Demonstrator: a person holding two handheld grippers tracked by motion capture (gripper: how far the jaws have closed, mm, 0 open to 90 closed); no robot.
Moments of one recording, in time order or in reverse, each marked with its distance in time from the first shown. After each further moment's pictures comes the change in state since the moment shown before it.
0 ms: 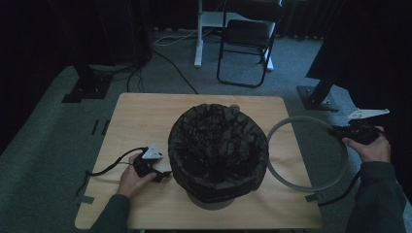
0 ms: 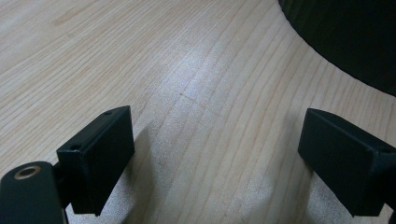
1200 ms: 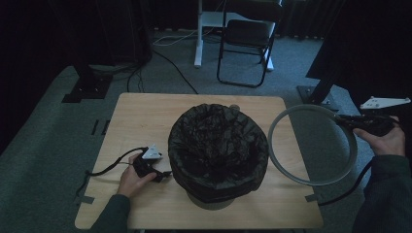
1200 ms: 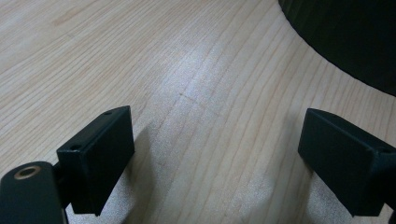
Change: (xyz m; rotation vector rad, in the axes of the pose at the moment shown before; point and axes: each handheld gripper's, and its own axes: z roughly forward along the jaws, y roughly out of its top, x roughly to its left) left arm 0.000 0.000 0.000 0.000 0.000 0.000; right arm -0.004 0.030 -0.041 -0.088 0.018 -0.032
